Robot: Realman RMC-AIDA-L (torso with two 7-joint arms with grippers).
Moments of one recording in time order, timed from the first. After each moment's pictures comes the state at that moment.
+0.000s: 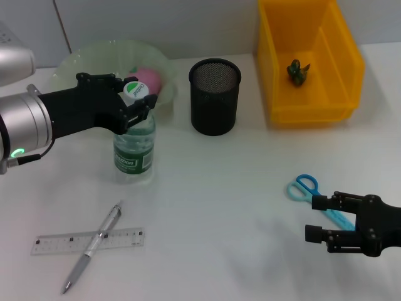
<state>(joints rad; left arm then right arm) -0.25 -2.07 1.49 1.41 1.90 0.91 -1.89 0.23 2.04 -0.73 -0.69 -1.90 -1.74 1.41</state>
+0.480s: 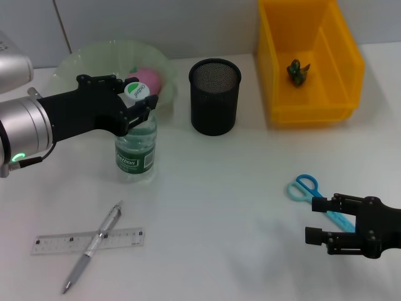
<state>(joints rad) -0.24 -2.07 1.49 1.34 1.78 0.90 -1.78 0.23 2.04 -0.73 -0.69 -1.91 -1.74 1.41</state>
